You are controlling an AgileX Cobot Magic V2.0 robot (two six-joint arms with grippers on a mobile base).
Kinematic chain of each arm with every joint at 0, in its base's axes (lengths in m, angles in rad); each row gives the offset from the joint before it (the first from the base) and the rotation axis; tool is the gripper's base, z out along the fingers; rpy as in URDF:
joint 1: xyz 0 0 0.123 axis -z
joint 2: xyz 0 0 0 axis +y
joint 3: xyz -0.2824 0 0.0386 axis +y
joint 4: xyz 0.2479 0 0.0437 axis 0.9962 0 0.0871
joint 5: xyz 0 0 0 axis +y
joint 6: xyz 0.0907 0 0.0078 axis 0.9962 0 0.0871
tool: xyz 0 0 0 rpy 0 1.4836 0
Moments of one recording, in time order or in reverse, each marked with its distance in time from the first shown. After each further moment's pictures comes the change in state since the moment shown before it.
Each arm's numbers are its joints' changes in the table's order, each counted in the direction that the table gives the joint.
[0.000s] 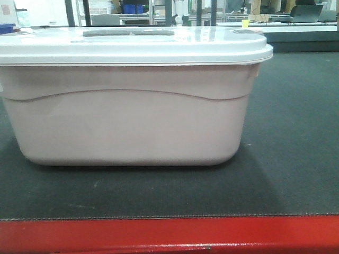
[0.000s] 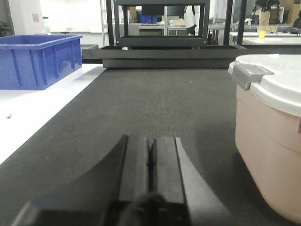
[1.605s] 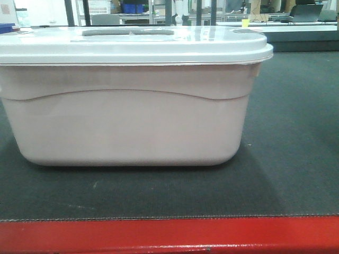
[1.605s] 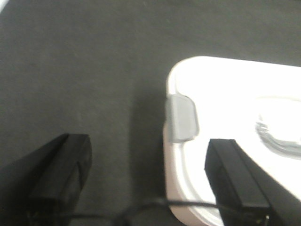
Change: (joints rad) left arm 0.119 0.870 -1.023 -0.215 0.719 -0.002; right arm 0.000 0.813 -0.890 0.113 0.490 0.000
